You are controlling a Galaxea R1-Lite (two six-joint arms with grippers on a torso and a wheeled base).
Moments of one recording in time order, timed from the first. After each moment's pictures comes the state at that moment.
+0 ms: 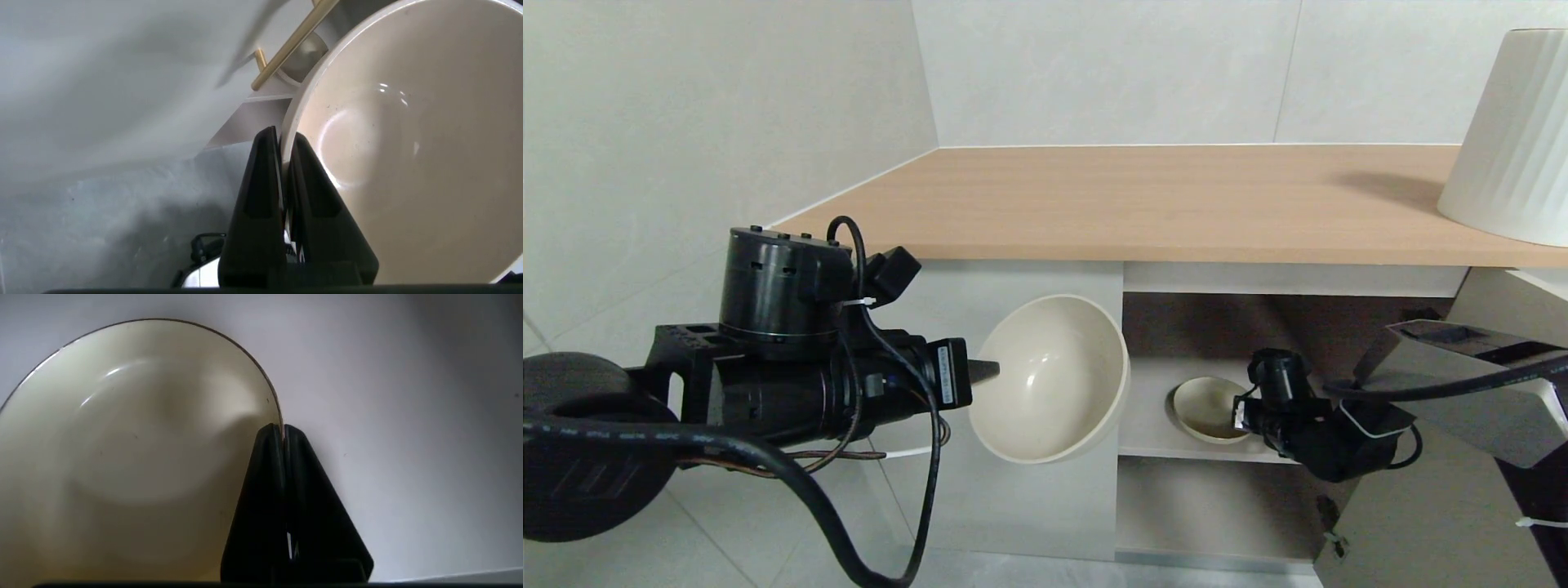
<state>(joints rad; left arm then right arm) -0.50 1.60 -0.87 -0.25 -0.16 -0.46 0.25 2.48 -1.11 -0.77 -0.37 0.29</state>
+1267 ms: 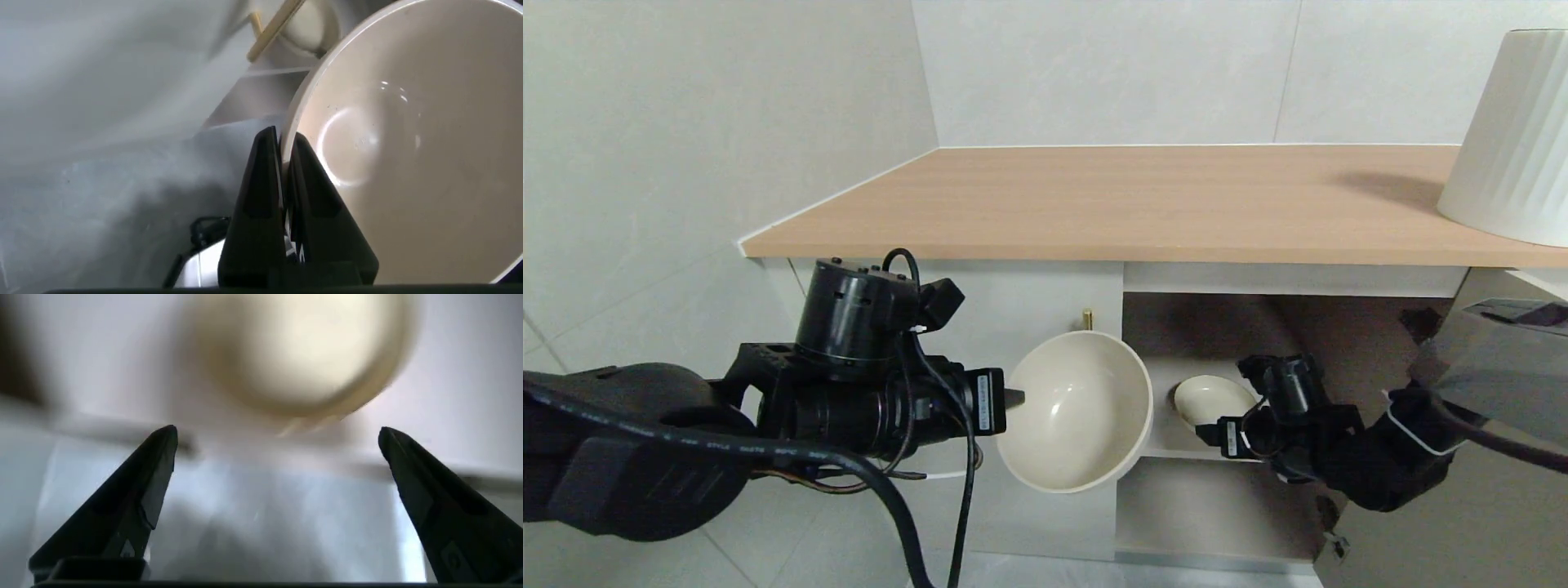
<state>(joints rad) -0.56 1.70 -0.87 -0.25 -0.11 -0.46 0.39 2.19 -0.83 -0.69 -0.16 0.28</state>
